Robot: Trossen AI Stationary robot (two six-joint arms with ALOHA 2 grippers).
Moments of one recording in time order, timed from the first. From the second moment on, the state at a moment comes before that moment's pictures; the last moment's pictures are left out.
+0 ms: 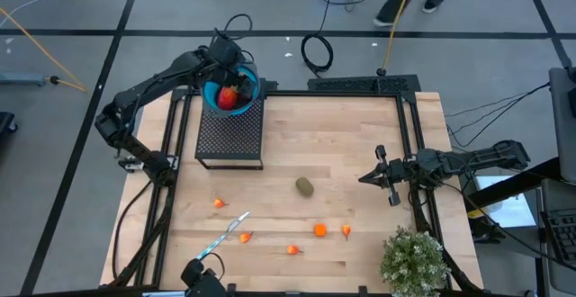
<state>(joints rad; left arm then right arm) 0.77 1.55 1.43 -0.80 -0.05 -0.13 0.17 0.23 0.08 0.09 -0.03 -0.01</state>
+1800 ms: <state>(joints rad) -0.08 1.33 1.46 -1.20 -0.42 -0.47 0.17 0.23 0.08 0.08 -0.14 0.02</state>
